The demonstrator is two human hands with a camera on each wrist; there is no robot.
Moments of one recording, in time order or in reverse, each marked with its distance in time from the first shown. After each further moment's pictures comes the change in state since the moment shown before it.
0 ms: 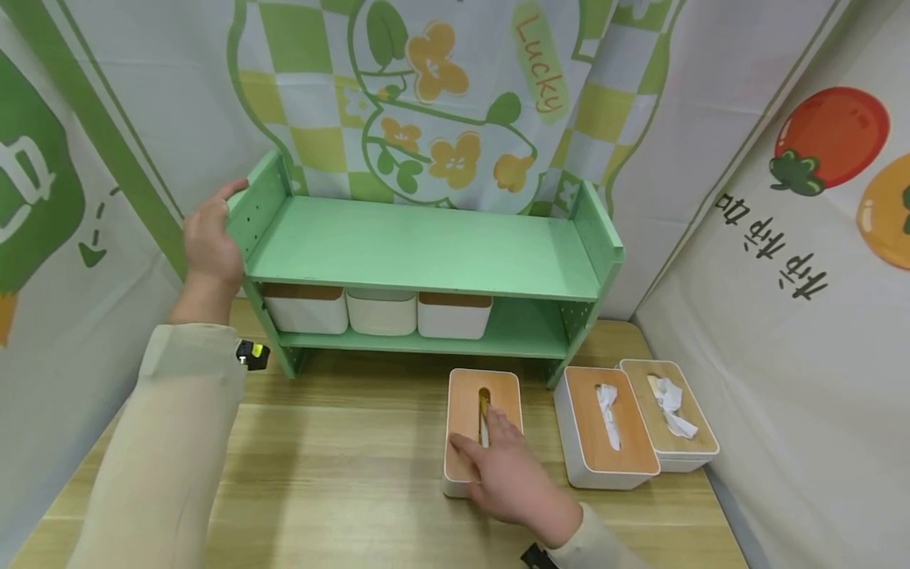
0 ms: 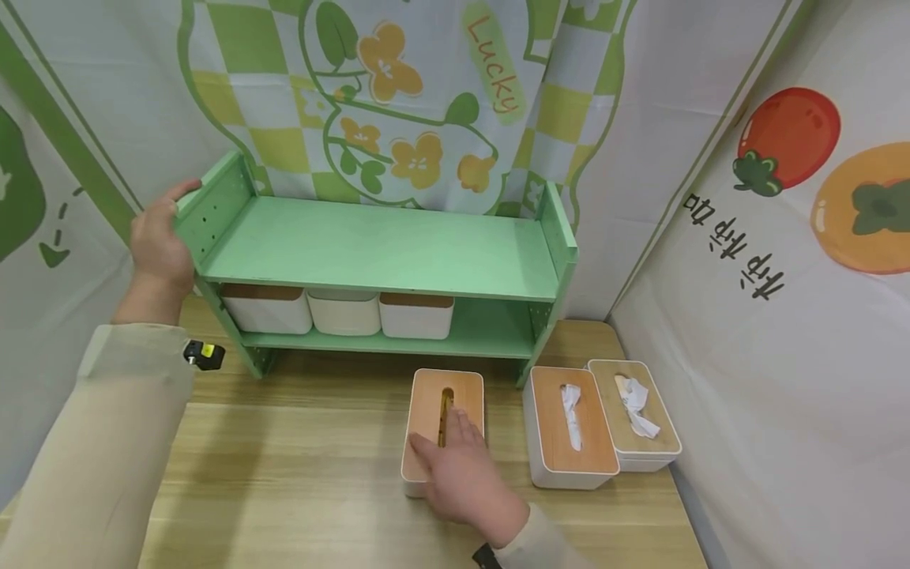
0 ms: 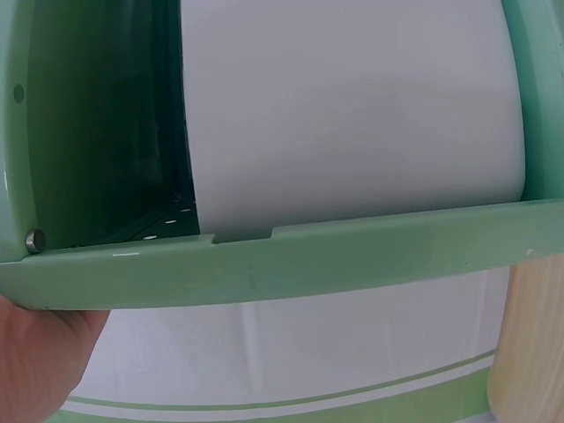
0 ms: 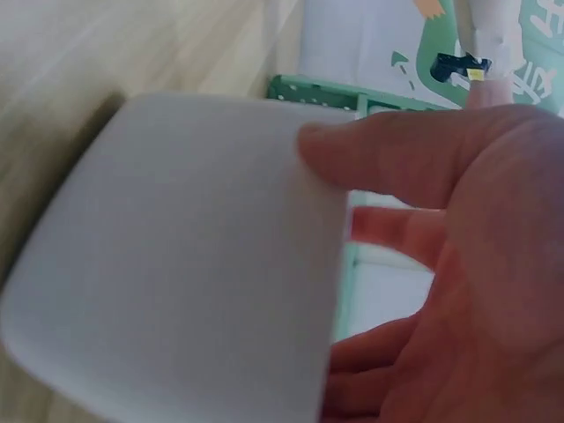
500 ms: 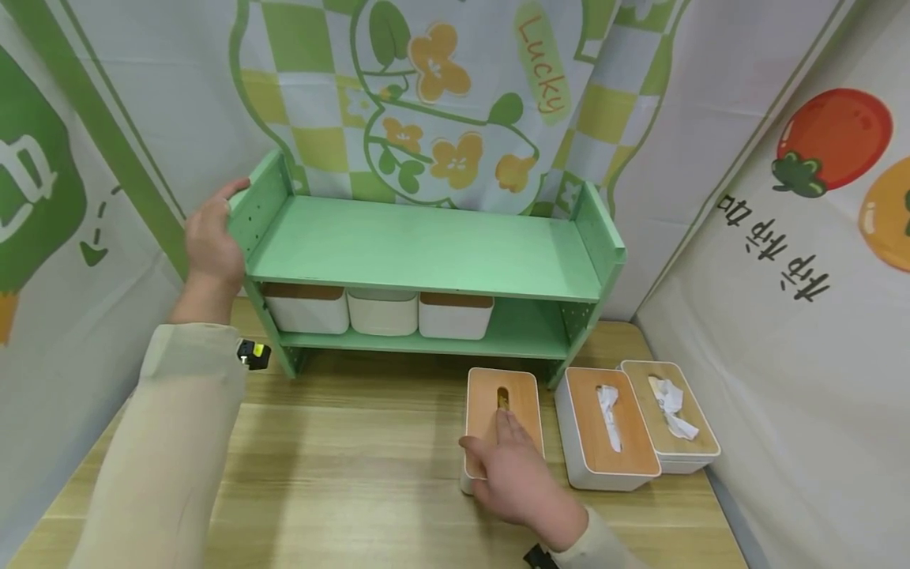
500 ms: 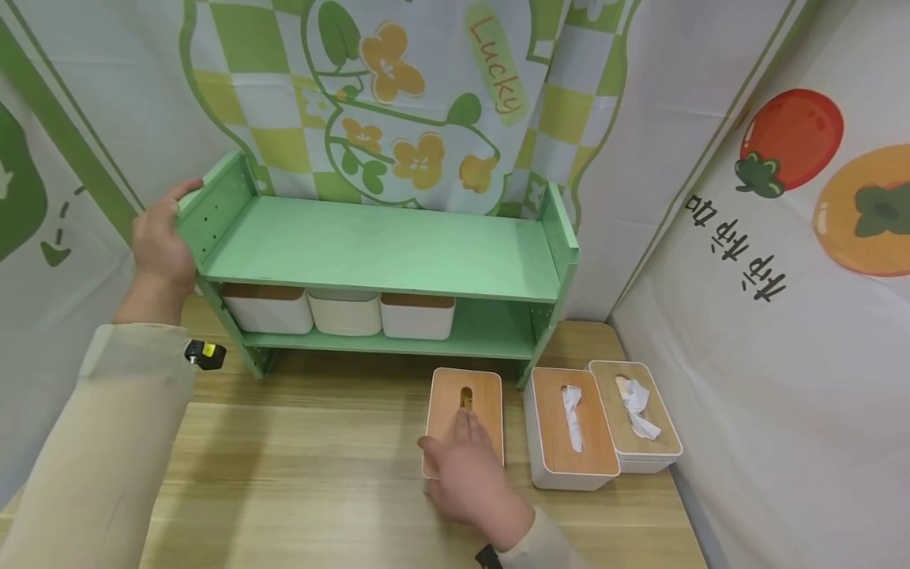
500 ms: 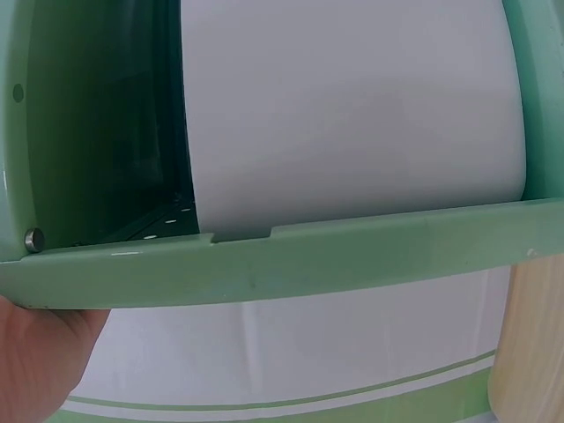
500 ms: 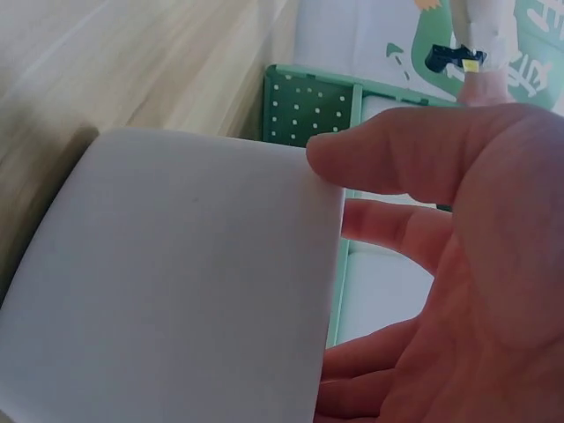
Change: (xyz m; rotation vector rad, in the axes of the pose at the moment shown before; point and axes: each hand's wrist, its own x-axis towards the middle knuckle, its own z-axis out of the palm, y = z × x) left_hand 0.002 -0.003 -0.001 -0.005 0.001 -0.002; right_hand -0.004 0.002 -0.002 0.014 0.035 0.036
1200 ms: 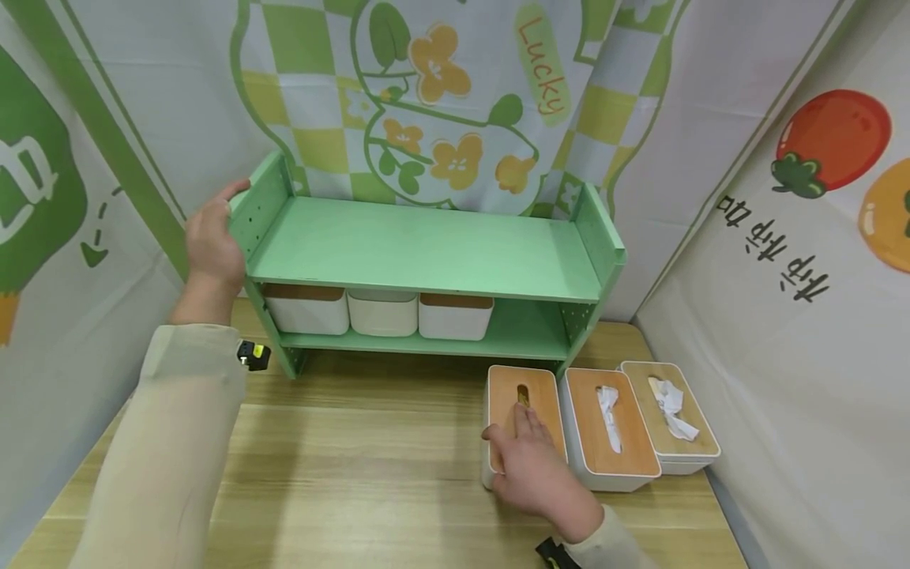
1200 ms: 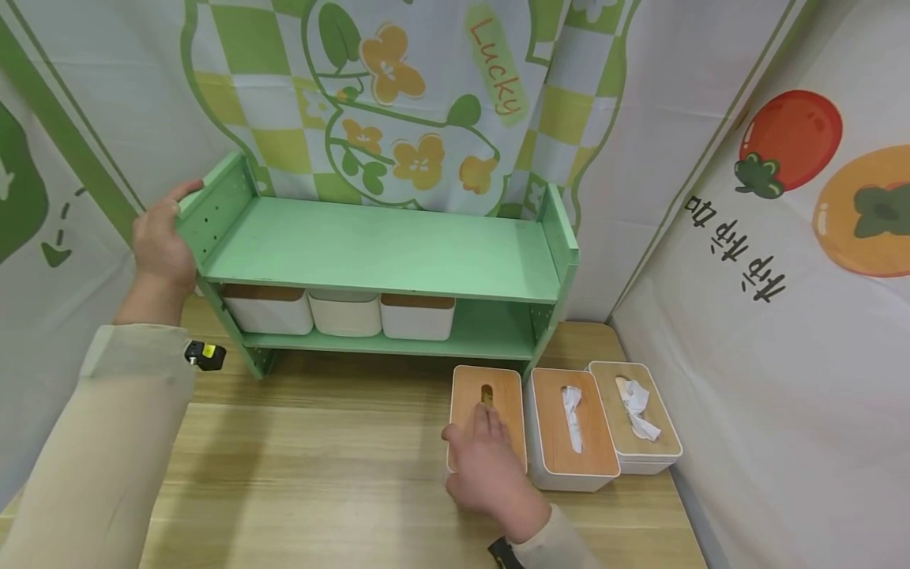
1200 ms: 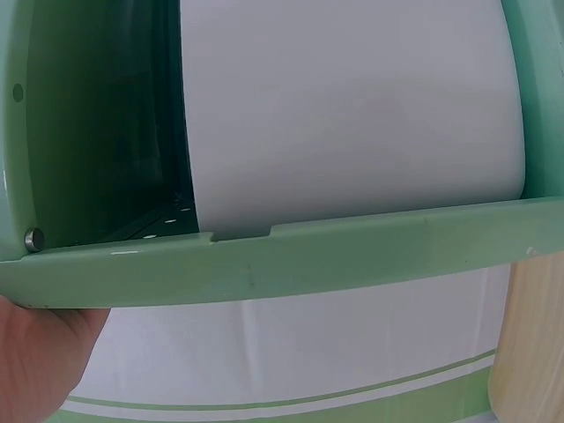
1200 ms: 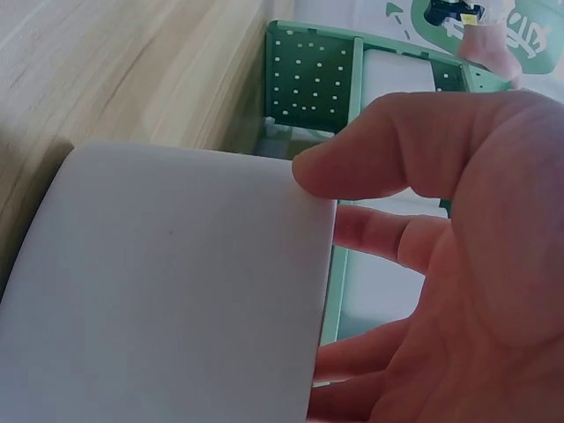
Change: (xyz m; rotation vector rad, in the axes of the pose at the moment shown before) left_hand 0.003 -0.005 0.001 -0.033 0.011 0.006; right_hand -0.004 0.024 -0.004 0.083 0.012 0.091
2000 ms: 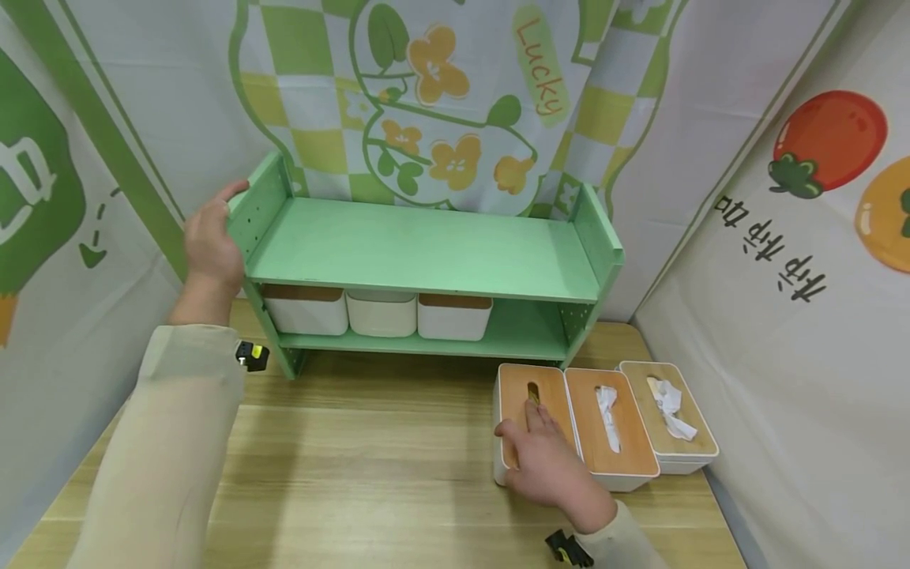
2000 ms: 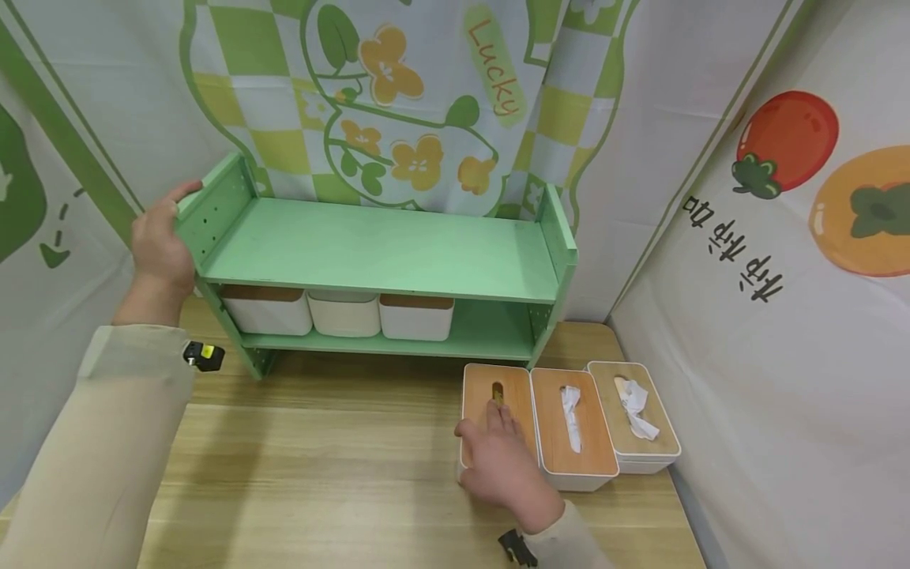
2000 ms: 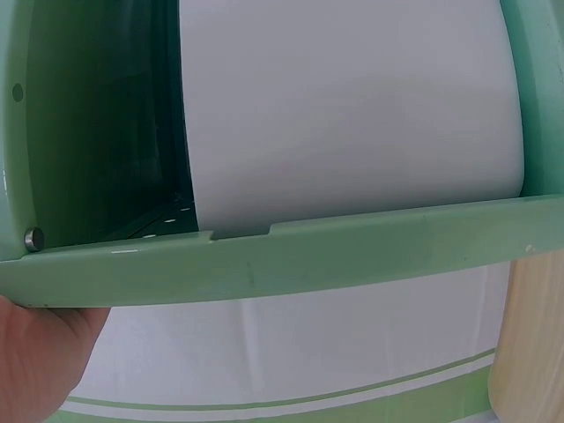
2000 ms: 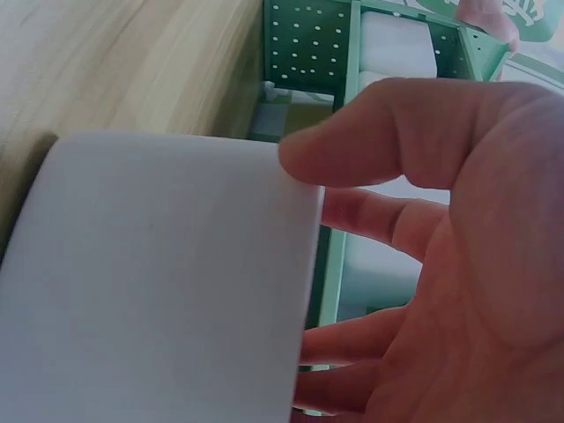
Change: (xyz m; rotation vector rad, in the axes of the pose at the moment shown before) left_hand -0.003 0.002 0.000 0.021 0.003 0.011; right_hand -0.001 0.018 -0.009 0.048 -0.030 0.056
